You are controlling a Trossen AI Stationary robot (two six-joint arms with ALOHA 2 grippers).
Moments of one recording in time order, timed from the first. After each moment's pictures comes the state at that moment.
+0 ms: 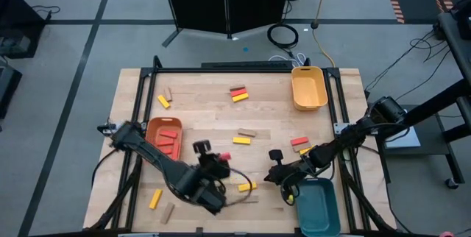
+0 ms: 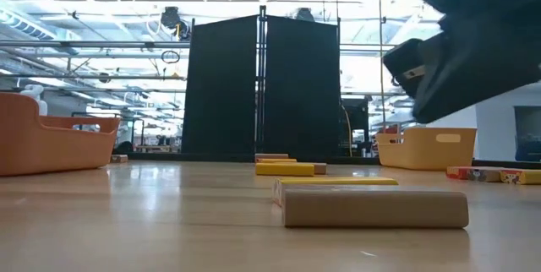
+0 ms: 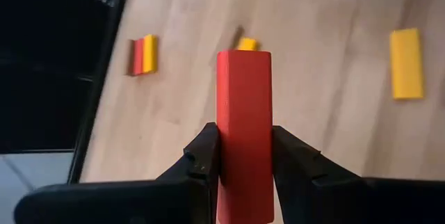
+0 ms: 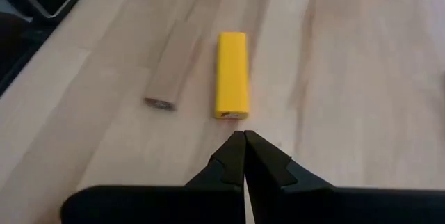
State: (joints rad) left arm -0.57 2.02 2.03 -1.57 -0.70 -0.74; right arm 0.53 1.57 0.70 0.13 0.22 0.22
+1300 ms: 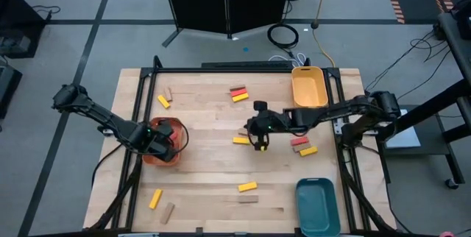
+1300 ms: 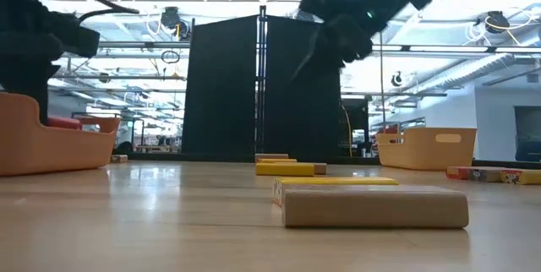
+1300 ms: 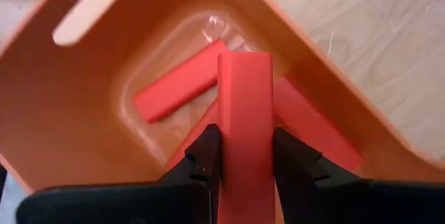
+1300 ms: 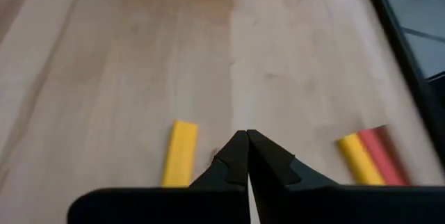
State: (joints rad) left arm -0.45 1.07 0.63 -1.11 -0.26 -1.23; right arm 0.02 1.57 0.99 -0.12 0.21 -0.18
